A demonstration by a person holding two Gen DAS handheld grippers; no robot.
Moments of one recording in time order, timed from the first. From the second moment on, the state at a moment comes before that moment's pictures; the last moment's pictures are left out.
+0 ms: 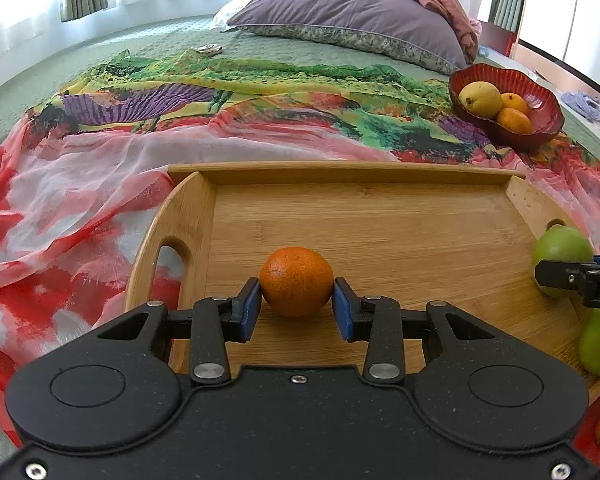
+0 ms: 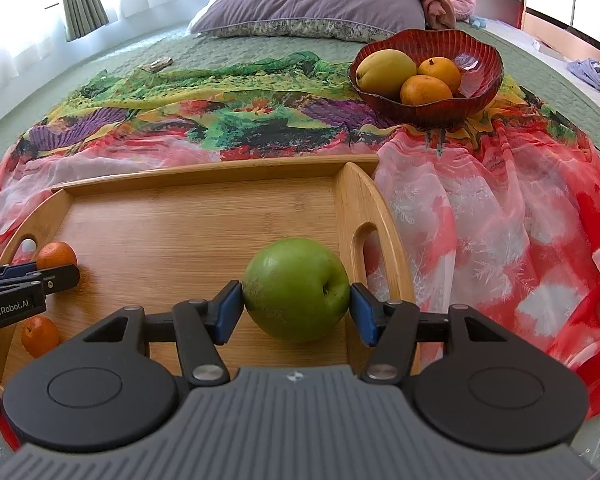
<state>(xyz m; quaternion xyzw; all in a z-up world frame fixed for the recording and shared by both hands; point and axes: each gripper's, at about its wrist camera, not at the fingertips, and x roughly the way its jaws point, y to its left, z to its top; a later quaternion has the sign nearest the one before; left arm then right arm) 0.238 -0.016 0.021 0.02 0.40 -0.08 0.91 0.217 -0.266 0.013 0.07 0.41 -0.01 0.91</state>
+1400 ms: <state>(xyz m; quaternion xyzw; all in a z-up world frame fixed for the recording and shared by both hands) 0.143 -0.009 0.071 0.04 0.31 -0.11 0.94 0.136 -0.271 0.065 0.04 0.29 0.03 0.95</state>
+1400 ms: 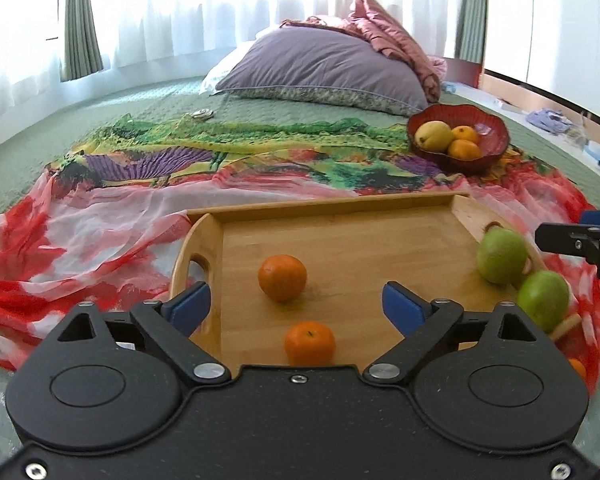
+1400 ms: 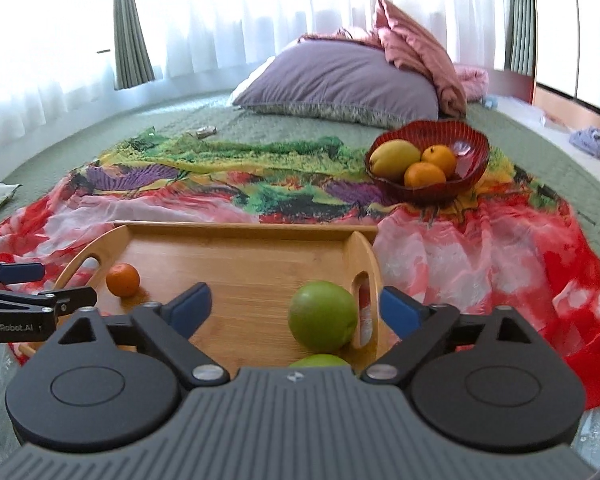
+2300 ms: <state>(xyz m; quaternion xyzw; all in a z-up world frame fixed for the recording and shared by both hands) 0.024 -0.040 0.031 0.05 0.27 -0.19 0.94 0.039 -0.267 0.008 0.00 0.21 0.01 0.98</state>
